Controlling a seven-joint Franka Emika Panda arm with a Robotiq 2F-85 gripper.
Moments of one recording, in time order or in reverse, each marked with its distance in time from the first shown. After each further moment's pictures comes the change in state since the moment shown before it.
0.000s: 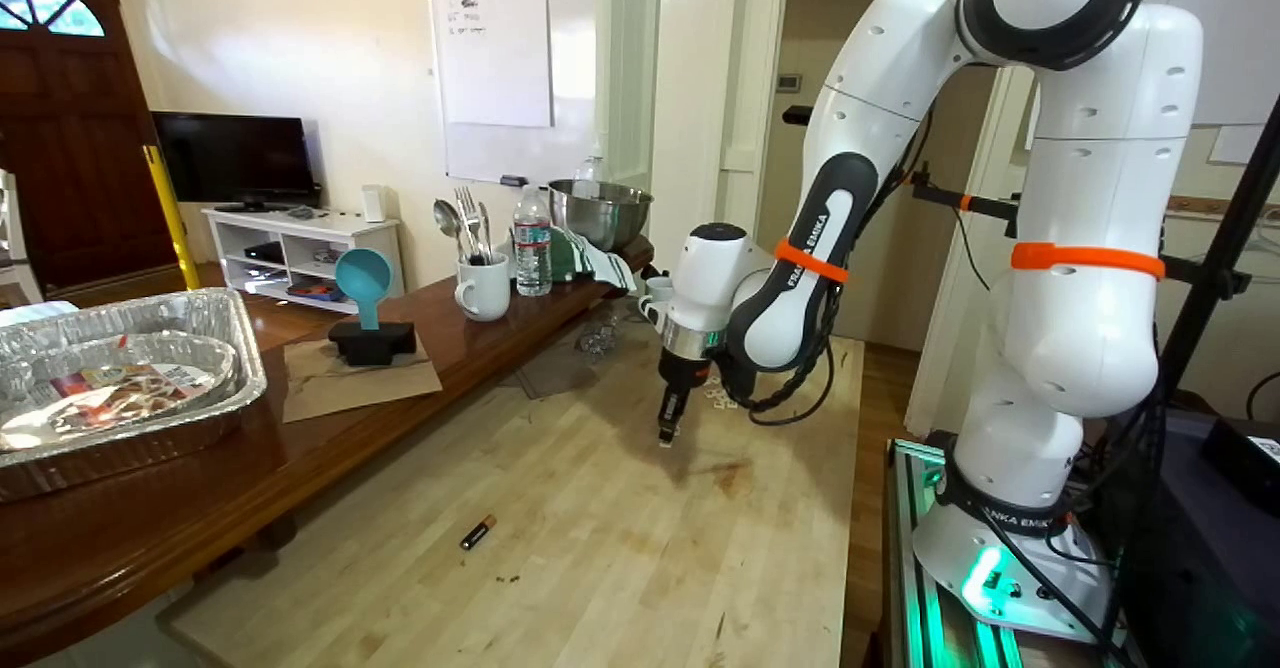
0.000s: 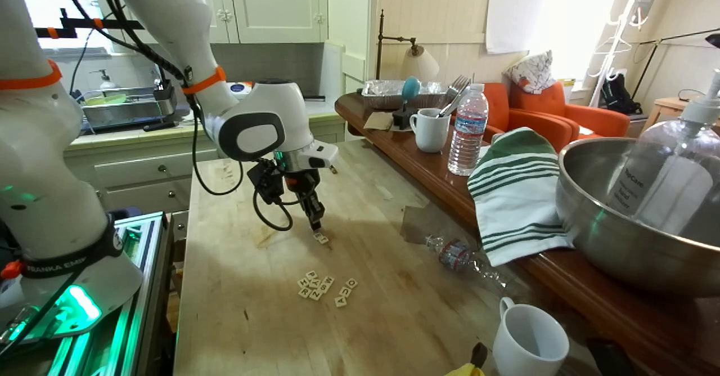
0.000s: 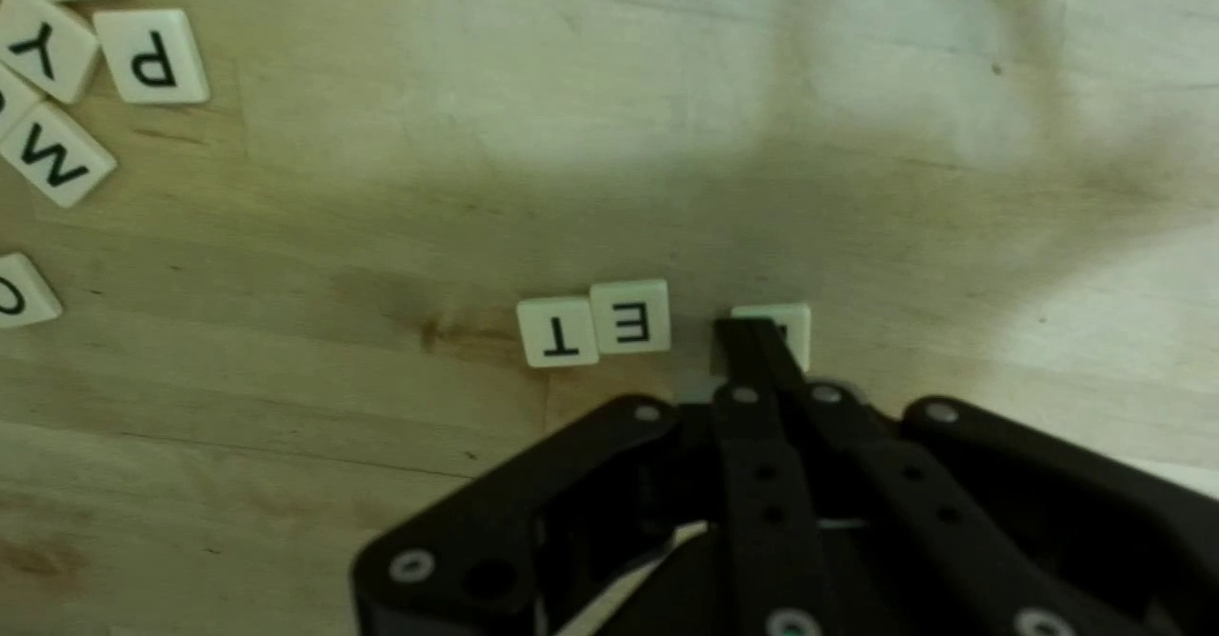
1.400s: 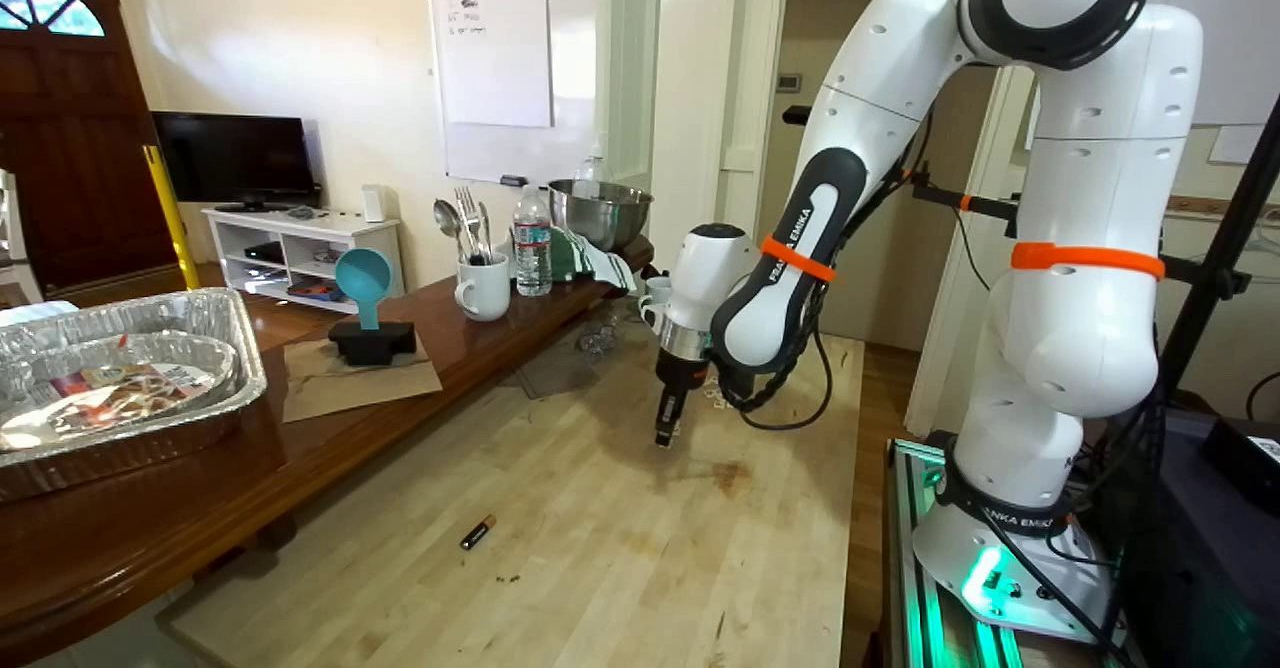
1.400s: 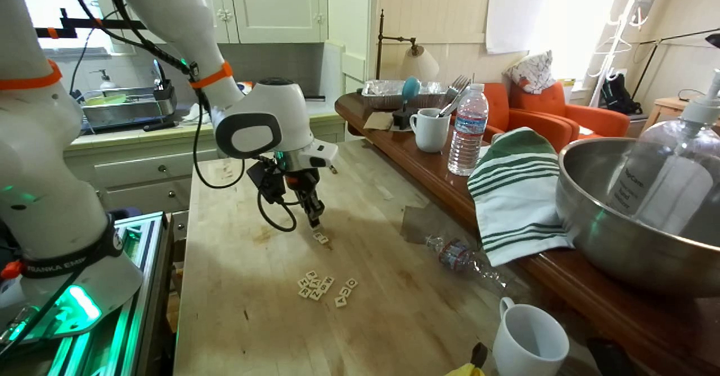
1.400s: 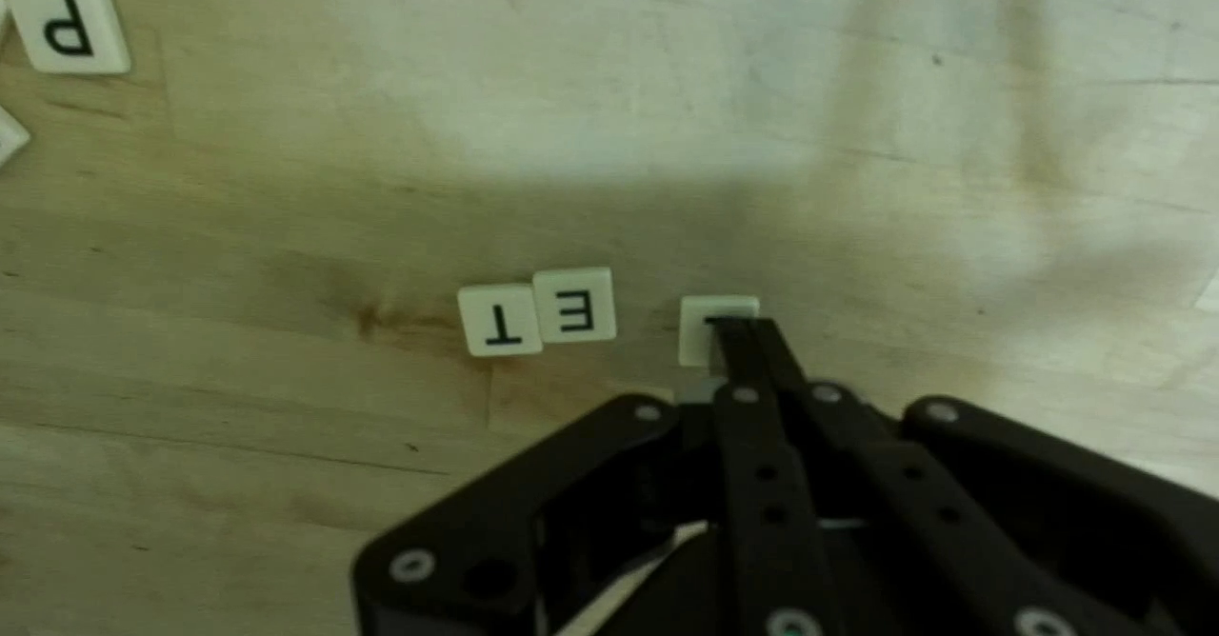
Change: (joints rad) arm 0.000 0.001 0.053 -0.002 0.220 0.000 -0.195
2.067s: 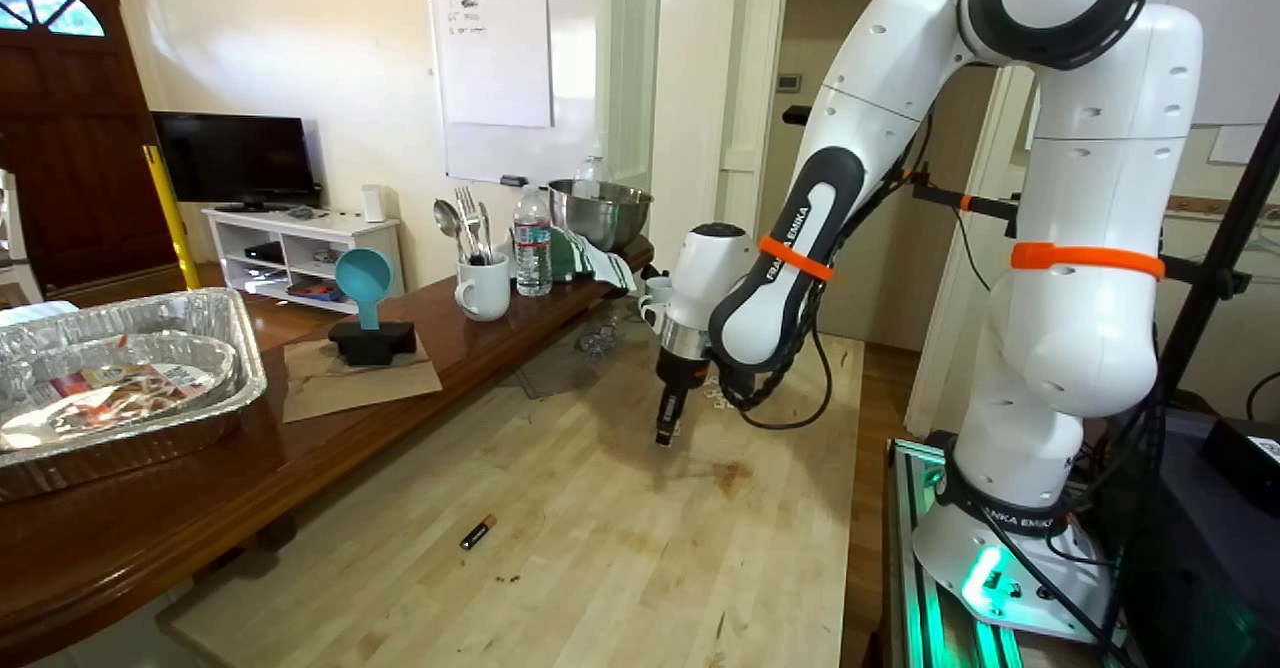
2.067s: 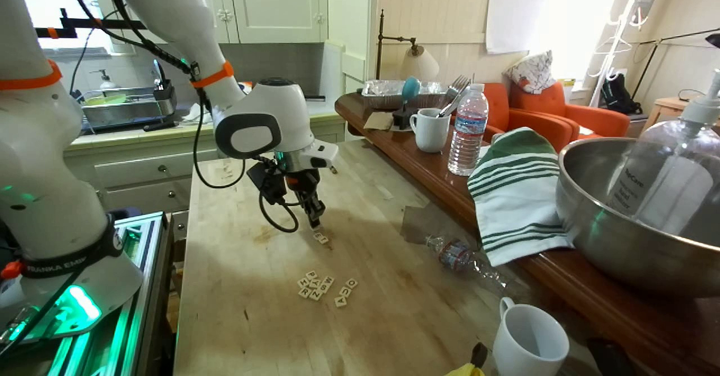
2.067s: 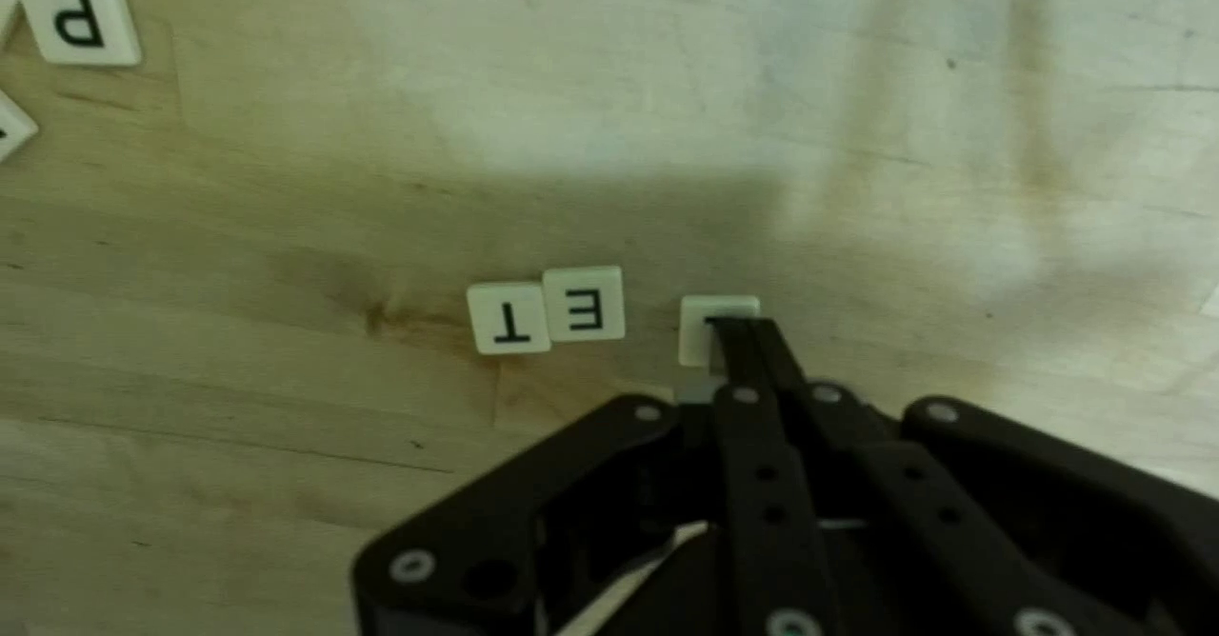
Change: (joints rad) arm -0.006 0.000 0.003 0.000 0.026 0.000 -0.042
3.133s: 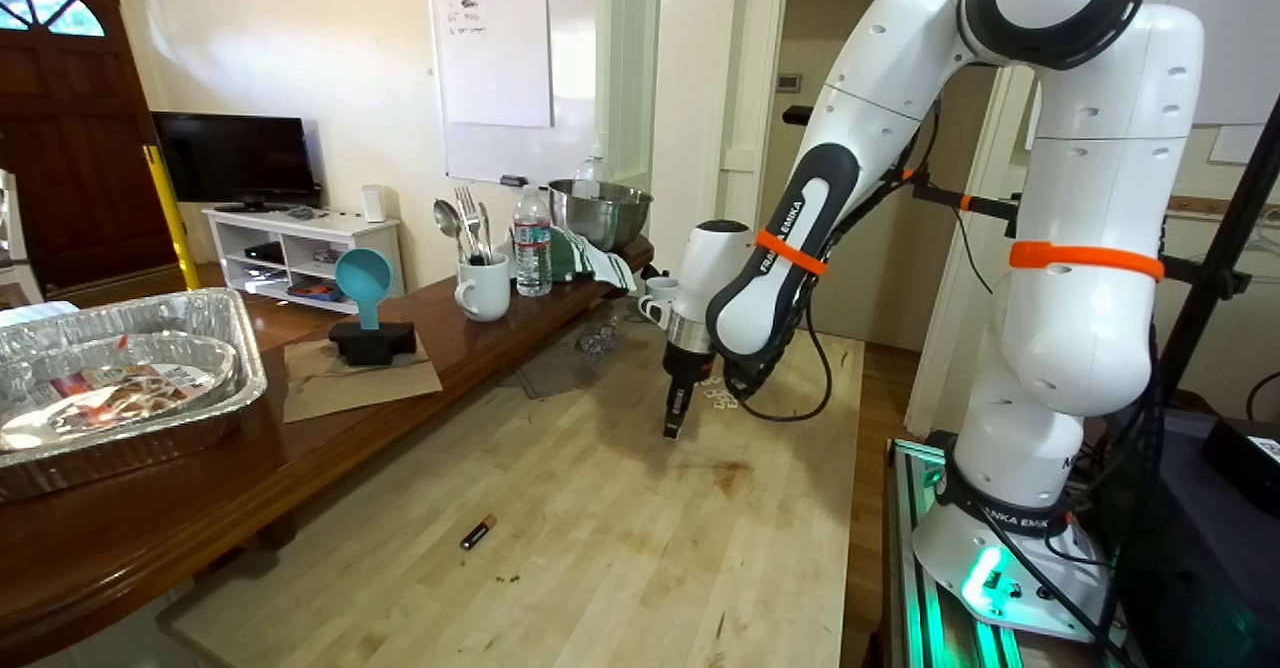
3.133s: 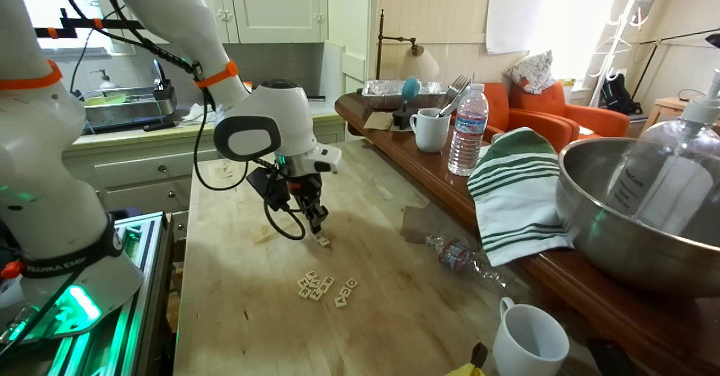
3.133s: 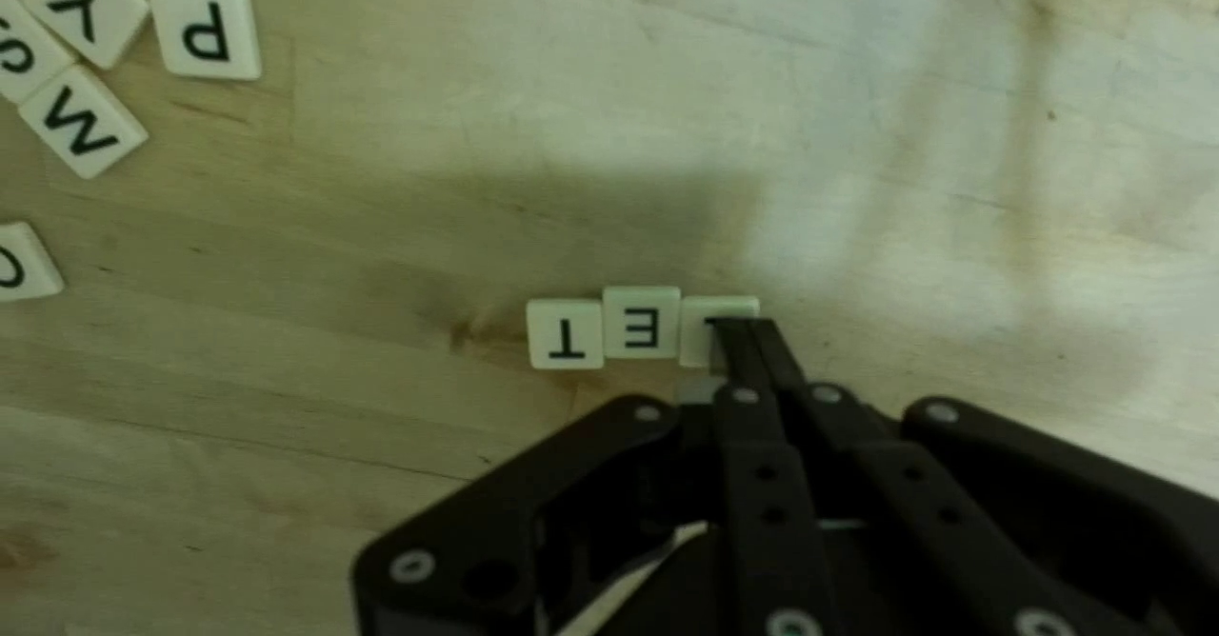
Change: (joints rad) arm -0.046 -0.005 0.000 0.001 0.049 -0.020 -0.139
